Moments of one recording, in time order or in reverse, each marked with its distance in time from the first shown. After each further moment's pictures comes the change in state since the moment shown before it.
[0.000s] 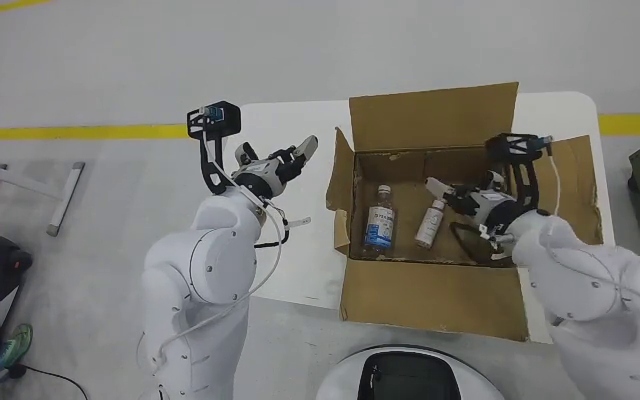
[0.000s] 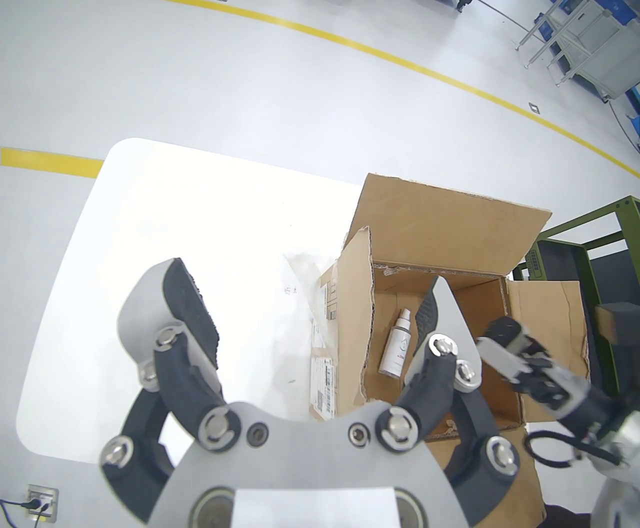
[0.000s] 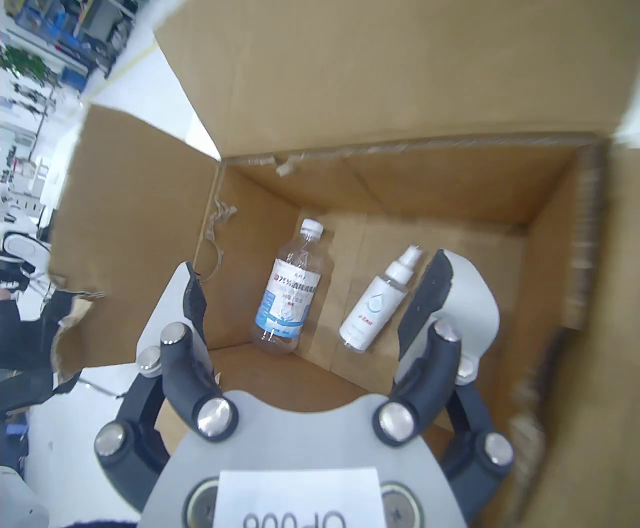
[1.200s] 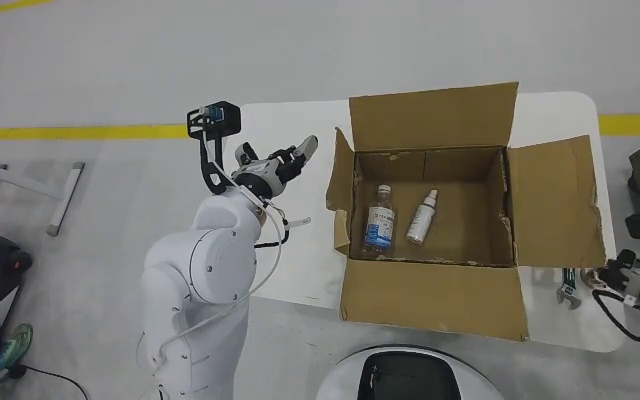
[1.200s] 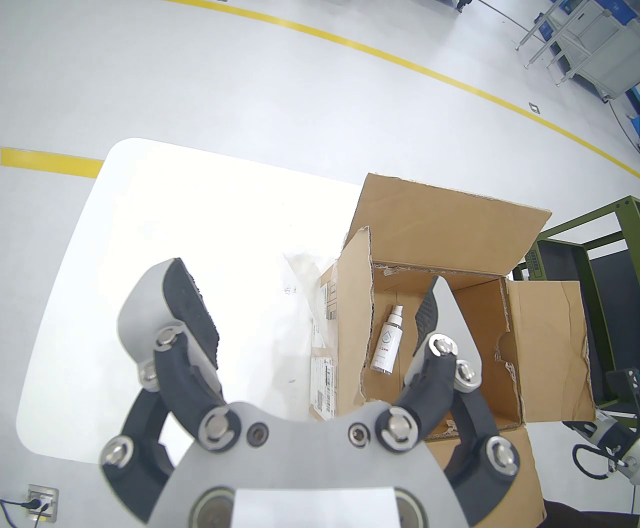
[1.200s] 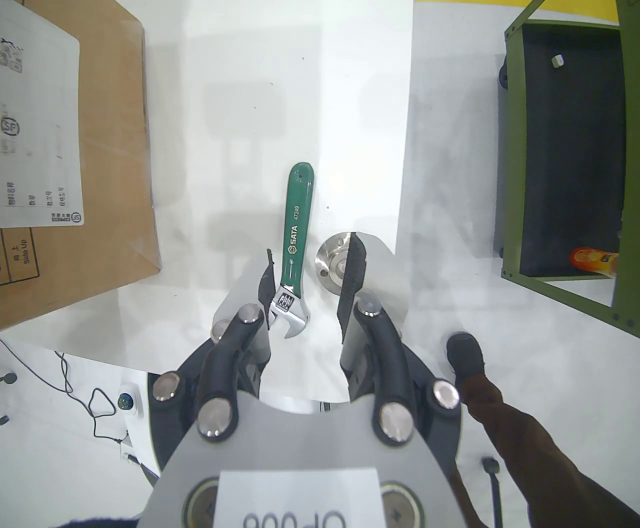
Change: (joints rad) left arm 0.000 0.000 0.000 0.000 0.000 0.000 0.000; right arm -0.418 0.040 0.539 0.049 -0.074 -0.296 0.221
